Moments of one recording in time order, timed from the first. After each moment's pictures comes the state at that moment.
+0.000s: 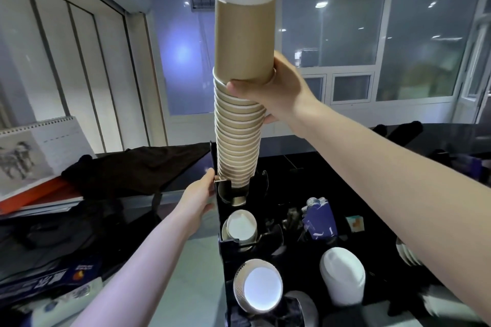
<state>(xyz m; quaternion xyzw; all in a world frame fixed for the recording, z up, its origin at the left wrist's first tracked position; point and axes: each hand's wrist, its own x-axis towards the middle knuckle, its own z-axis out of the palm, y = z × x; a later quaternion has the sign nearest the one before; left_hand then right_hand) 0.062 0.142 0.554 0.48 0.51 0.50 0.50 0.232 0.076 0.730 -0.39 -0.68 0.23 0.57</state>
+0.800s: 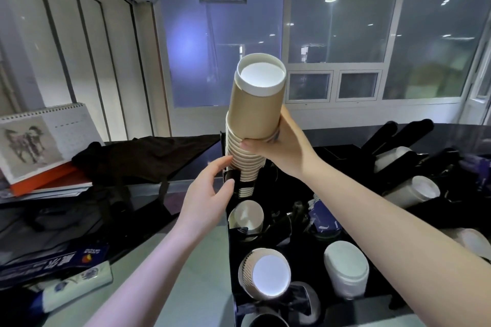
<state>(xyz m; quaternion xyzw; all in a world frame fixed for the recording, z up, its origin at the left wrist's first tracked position) 0.056 0.081 0.557 0.71 0.45 0.52 0.18 0.234 0.106 0.634 -0.35 -0.71 0.27 0.56</state>
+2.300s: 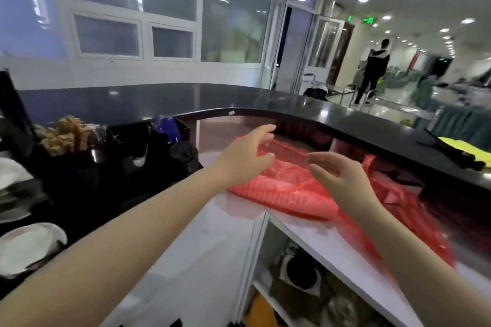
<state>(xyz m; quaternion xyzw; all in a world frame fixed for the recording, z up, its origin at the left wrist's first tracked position) 0.854 0.003 0.550 0.88 0.14 0.28 0.35 0.987 -0.174 0.547 -0.74 -0.46 0.00 0.49</state>
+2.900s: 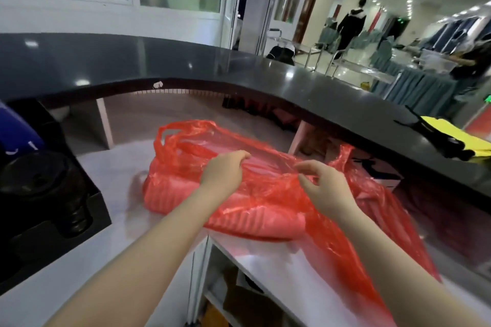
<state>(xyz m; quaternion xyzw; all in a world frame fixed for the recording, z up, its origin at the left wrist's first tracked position) 1.115 0.087 0.419 0.91 0.26 0.22 0.25 1.219 -0.111 0.461 -0.86 -0.40 -0.04 0.31</state>
